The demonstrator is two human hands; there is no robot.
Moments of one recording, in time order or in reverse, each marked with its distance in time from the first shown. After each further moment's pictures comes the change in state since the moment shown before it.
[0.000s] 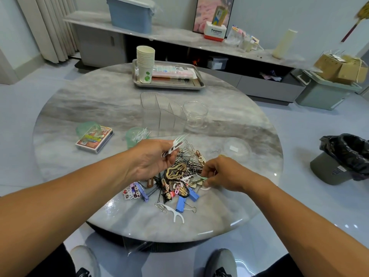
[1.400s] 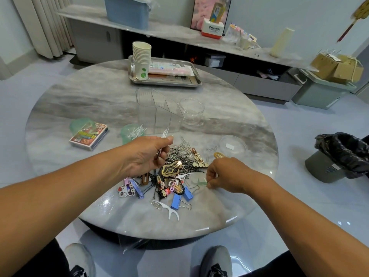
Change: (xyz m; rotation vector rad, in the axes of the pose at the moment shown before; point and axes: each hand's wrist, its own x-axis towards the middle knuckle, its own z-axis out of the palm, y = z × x) left_hand 0.009 0.000 -0.006 0.215 -0.009 0.015; right_hand -0.016 0.003 -0.006 -0.352 -0.008 -0.032
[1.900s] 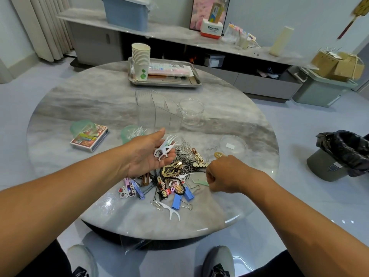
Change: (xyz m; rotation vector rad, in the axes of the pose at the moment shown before) left_hand -0.003 0.005 0.000 -0.117 -0.077 -0.064; right_hand -0.003 -0.014 -0.006 -0.218 -0.036 -0.076
